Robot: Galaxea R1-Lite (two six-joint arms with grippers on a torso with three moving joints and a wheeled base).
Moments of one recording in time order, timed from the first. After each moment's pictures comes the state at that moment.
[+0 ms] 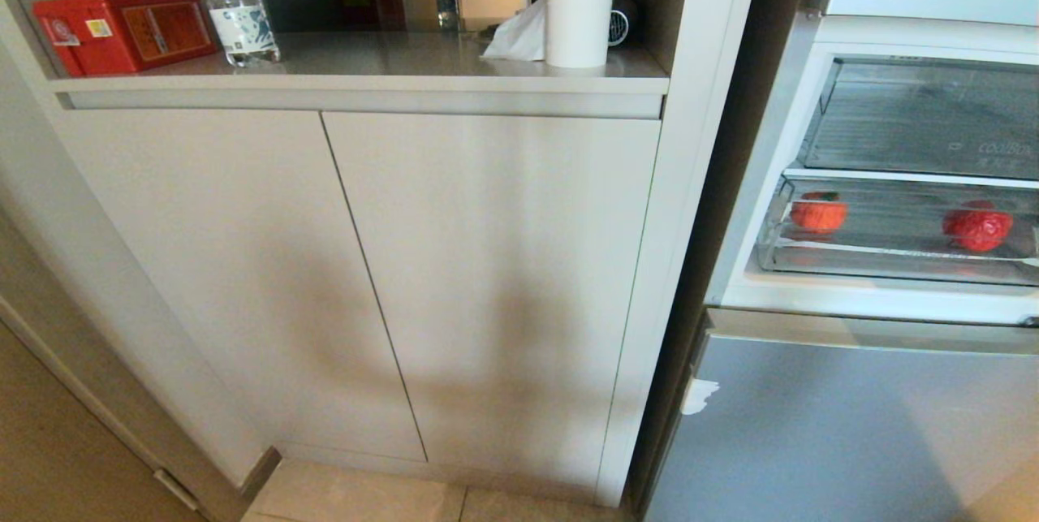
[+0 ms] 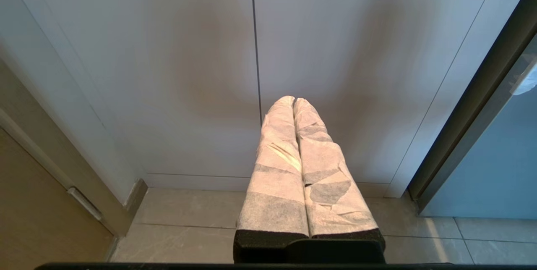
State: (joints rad) left arm 0.00 0.00 0.00 -0.01 0.00 0.02; right arm -0.01 0.29 -0.26 -0.02 0.01 0.07
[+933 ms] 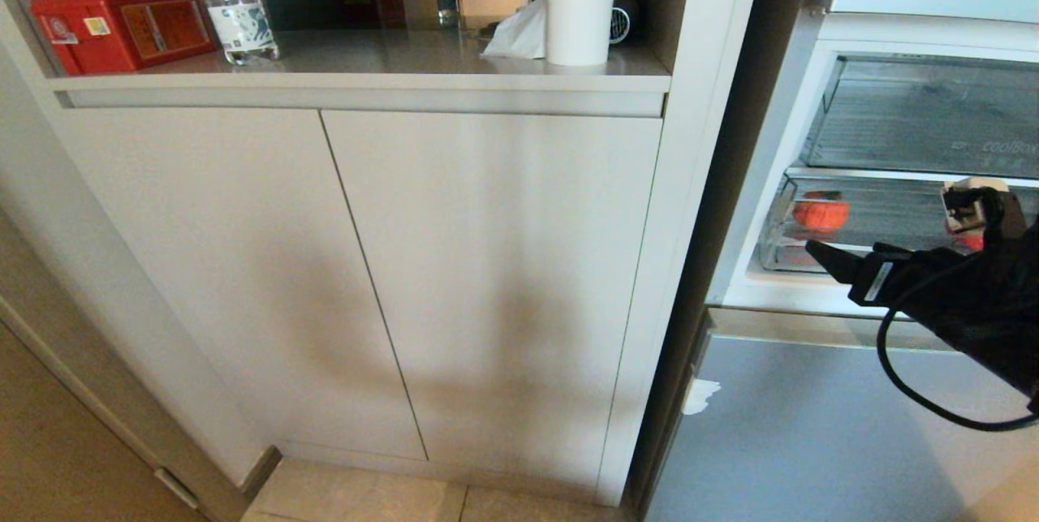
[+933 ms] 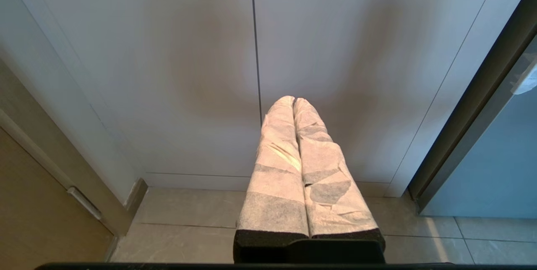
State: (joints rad) left arm 0.00 0.00 0.00 -0.01 0.00 0.02; right arm -0.01 1.67 -0.56 -1.08 0.08 0.09
